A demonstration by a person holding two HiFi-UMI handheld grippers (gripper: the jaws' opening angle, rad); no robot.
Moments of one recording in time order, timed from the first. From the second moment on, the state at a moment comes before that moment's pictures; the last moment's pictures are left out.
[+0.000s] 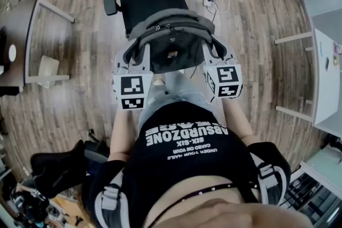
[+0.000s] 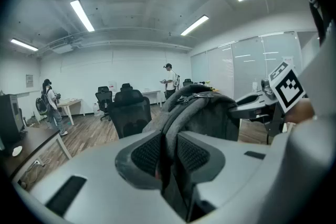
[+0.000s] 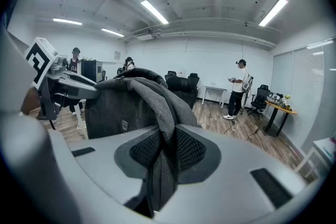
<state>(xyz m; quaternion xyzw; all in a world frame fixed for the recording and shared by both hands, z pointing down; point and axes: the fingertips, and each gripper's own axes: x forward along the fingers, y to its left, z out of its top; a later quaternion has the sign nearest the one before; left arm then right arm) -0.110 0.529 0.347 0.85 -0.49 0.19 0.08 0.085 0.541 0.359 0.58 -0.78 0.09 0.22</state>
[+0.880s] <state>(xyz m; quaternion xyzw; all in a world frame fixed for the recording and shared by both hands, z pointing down) -0.086 0.395 0.349 0.83 -0.50 0.21 0.10 0.108 0.398 0.366 0.56 -0.79 0.10 0.22</state>
